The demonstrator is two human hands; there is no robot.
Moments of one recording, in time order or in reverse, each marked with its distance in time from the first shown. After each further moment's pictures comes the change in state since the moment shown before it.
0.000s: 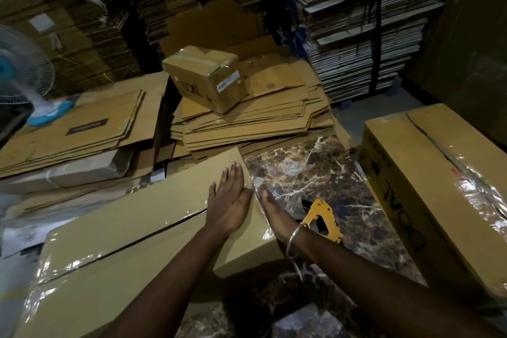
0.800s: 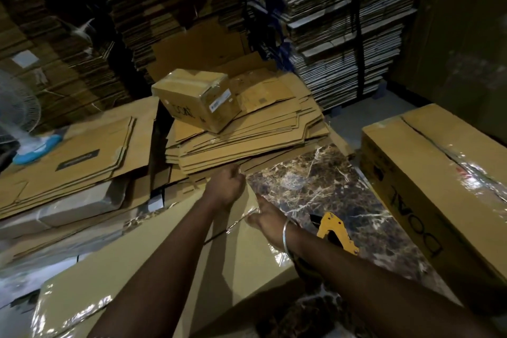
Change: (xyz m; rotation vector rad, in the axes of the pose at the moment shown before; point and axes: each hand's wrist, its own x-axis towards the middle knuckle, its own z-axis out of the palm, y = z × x) left_hand 0.096 -0.004 -0.056 -0.092 0.028 -0.032; right_hand 0.055 -0.017 0.020 0.126 0.107 0.027
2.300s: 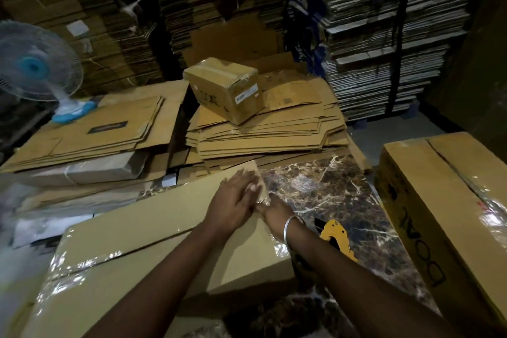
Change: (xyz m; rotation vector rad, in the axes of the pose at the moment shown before) left_hand -0.092 -0.009 0.005 -0.133 0.140 0.236; right_hand -0.011 -0.009 -0.005 -0.359 0.067 0.093
